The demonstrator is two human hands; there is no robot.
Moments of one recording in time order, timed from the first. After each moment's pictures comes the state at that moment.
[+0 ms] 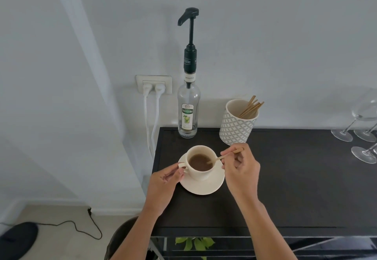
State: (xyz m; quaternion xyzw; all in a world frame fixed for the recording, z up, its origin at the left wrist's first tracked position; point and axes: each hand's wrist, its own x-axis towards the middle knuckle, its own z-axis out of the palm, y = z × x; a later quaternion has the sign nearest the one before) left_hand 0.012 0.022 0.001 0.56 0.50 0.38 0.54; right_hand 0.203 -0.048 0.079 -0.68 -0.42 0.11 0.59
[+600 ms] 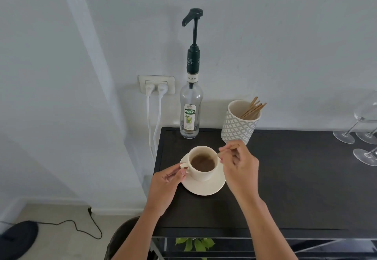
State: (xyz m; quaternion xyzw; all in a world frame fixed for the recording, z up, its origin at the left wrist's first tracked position) left_hand 0.011 0.021 0.003 0.56 0.50 0.38 0.55; right_hand 0.196 -0.045 0.095 -0.69 -0.44 0.13 0.56
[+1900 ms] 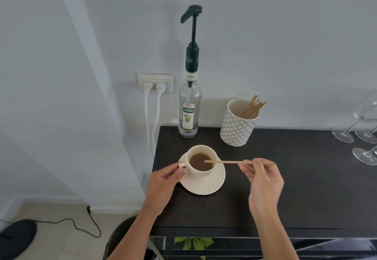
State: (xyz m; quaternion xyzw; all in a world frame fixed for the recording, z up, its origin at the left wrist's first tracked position) left_hand 0.011 0.023 0.000 0.55 0.48 0.38 0.56; right_hand 0.226 -0.072 0.078 -0.59 -0.08 0.28 0.75
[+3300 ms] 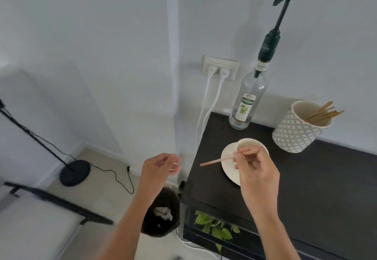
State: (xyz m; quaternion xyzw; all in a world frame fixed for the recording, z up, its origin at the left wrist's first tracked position) left_hand -0.104 -0.013 0.021 0.43 0.57 0.48 0.50; right_hand 0.125 -0.061 0.095 -0.60 -0.46 0.30 0.58
